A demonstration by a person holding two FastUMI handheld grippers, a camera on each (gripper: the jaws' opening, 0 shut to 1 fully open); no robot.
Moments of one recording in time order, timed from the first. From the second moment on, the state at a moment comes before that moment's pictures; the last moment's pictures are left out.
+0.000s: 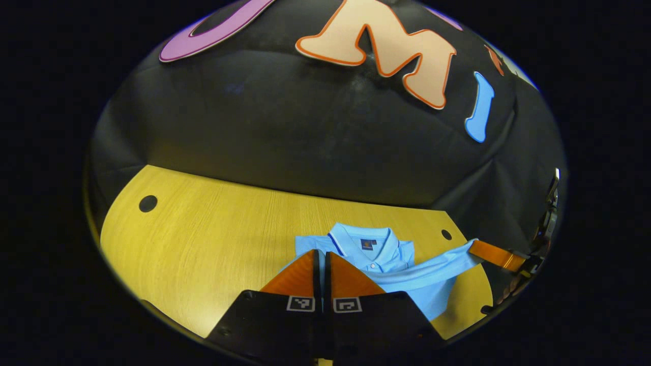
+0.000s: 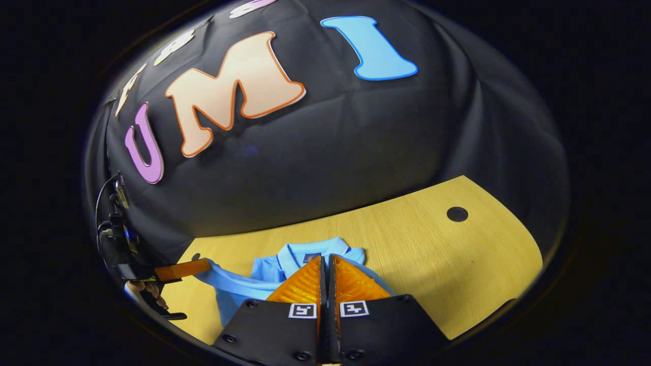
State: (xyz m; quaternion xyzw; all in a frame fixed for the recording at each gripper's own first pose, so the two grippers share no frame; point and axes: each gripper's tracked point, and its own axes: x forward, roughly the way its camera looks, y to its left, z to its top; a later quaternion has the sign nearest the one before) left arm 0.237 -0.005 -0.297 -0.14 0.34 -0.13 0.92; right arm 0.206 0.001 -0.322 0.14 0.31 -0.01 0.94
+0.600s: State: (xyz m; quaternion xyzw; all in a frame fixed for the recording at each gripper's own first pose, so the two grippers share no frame) left arm 0.278 0.006 -0.357 -0.10 0.32 -0.11 0.94; right arm 0.236 -0.001 -0.357 0.12 0.31 -0.05 0.94
